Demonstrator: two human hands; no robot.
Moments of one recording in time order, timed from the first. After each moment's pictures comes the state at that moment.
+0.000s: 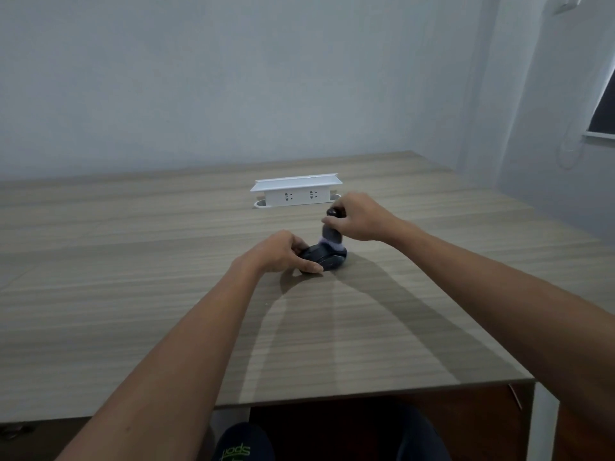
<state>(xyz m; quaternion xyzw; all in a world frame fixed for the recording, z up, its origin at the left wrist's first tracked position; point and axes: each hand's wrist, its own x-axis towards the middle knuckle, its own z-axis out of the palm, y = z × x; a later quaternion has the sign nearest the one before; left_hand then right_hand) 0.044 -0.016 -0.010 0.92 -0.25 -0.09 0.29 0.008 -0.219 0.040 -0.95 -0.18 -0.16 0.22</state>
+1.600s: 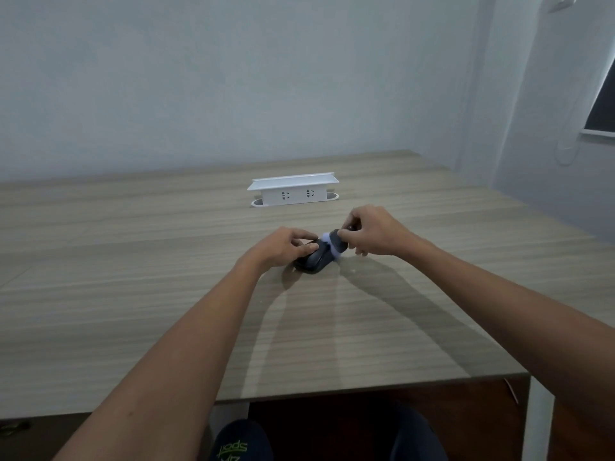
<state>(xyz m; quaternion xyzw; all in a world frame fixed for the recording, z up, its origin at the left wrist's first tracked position) 0.027 -0.031 -0.005 0.91 -0.20 -0.09 0.36 -0.031 -0.240 0.022 -0.93 -0.09 -0.12 0.34</state>
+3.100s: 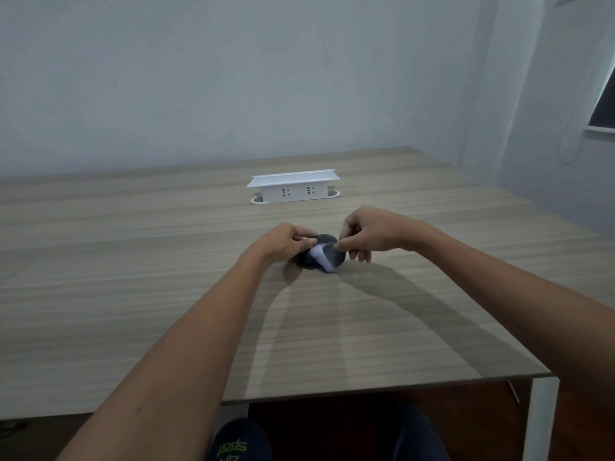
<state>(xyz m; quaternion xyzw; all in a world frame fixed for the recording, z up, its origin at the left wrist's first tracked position) 0.038 -0.035 -0.006 0.92 -0.19 -0.08 0.34 -0.029 -0.242 0.035 -0.95 -0.11 0.03 0.30</state>
